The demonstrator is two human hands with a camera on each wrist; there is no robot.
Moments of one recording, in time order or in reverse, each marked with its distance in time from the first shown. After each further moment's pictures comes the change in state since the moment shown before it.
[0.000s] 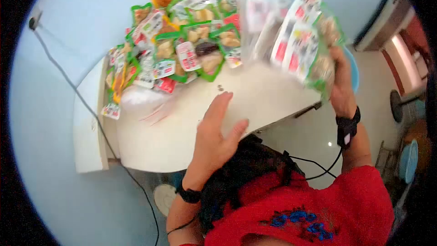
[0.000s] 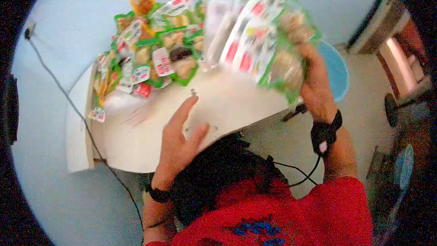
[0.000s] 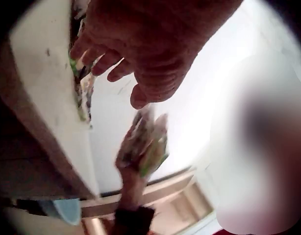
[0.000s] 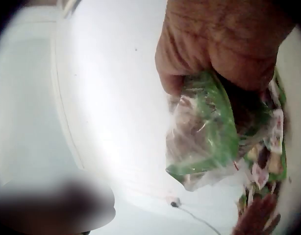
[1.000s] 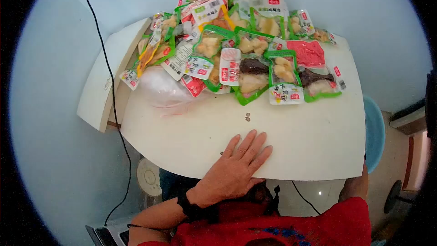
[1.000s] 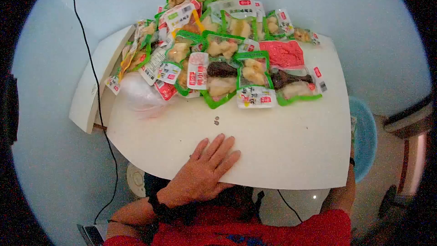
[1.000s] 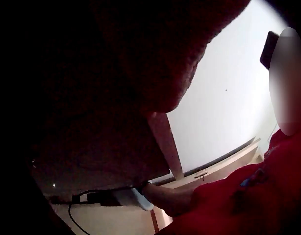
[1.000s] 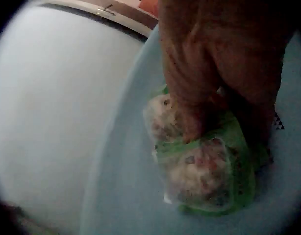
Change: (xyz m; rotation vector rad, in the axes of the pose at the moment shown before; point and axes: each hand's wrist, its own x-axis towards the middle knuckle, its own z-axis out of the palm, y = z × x) left_hand 0.009 0.007 0.041 0.503 -0.284 -0.041; right_hand 0.136 0.052 -0.321 -0.576 0.245 0.411
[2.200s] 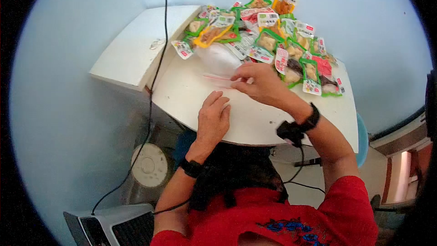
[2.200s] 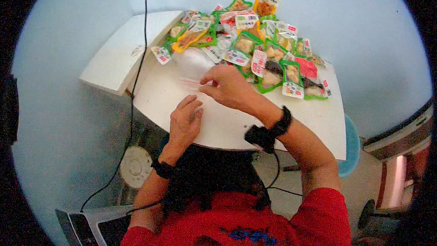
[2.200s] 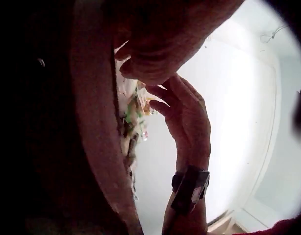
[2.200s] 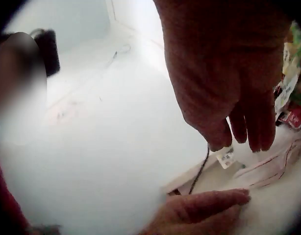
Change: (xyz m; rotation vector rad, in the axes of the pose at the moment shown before) left_hand -0.104 -0.122 0.011 -0.340 0.954 -0.350; right_hand -0.275 -0.117 0.517 -0.861 -0.943 -1.197
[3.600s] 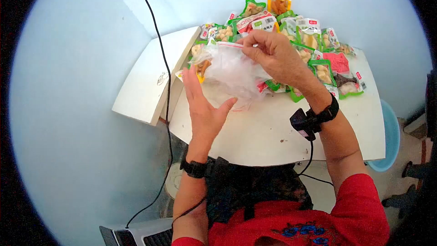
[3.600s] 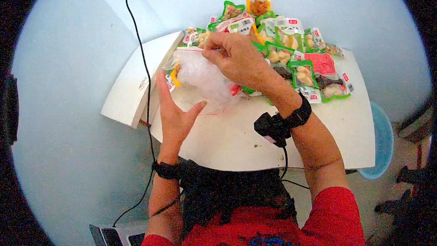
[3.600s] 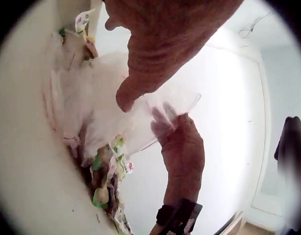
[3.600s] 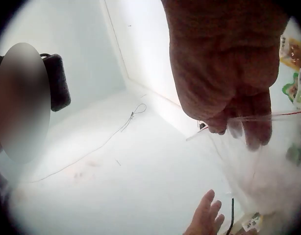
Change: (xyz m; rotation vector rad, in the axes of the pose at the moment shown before) left_hand 0.097 0.031 -0.026 0.271 0.100 0.097; right_hand 0.036 0.022 -0.070 0.358 0.377 -0.018
